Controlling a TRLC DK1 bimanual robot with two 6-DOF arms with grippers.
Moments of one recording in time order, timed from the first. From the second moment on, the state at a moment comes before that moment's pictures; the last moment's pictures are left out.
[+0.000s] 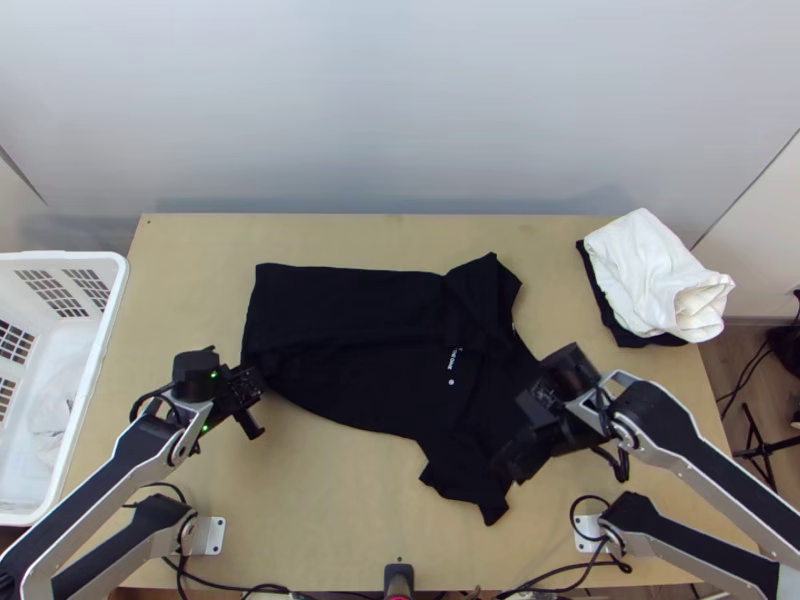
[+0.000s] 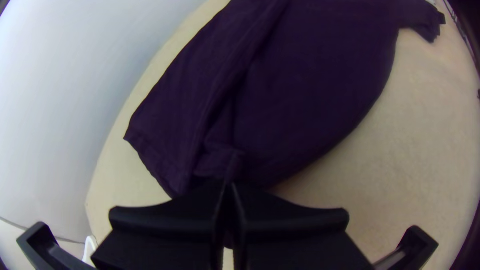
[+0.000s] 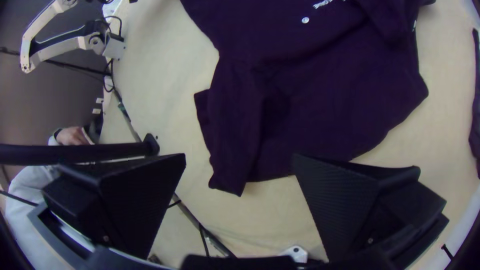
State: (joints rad) left arm -0.30 0.94 0.43 -0.19 0.01 0.80; right arm 0.69 1.03 0.84 -1.07 -0.41 0.07
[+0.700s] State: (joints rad) left arm -0.29 0.89 0.40 -0.16 0.01 0.79; right arm 1.03 1.18 0.82 -1.15 -0.36 -0.04
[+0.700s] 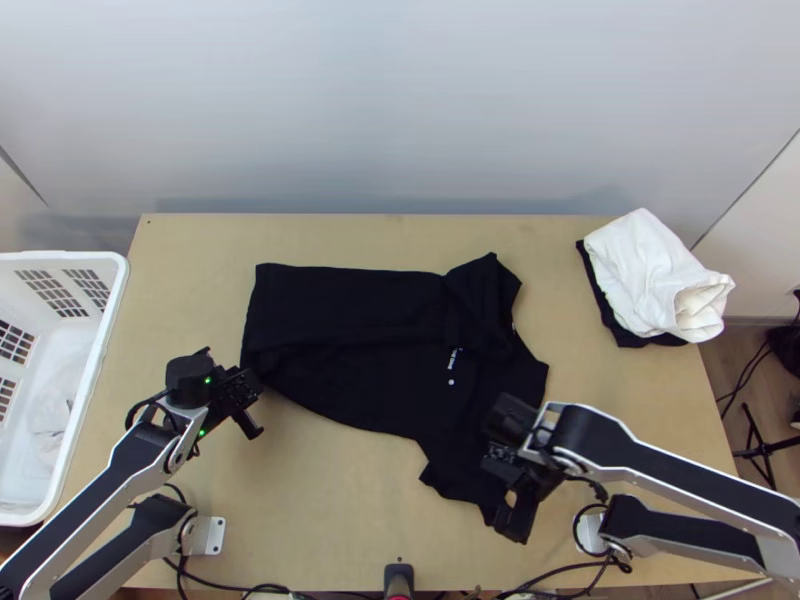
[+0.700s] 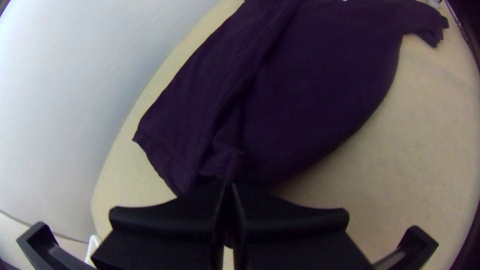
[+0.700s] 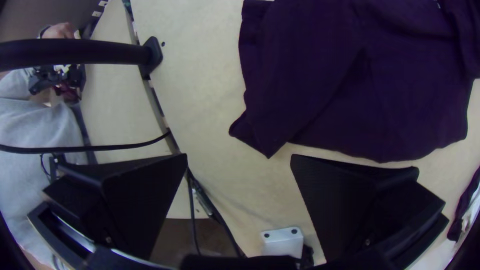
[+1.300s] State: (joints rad) left arm -0.27 0.87 0.40 -0.13 0.01 0.79; right arm 1.14 1.39 0.79 -0.96 -0.18 -0.10
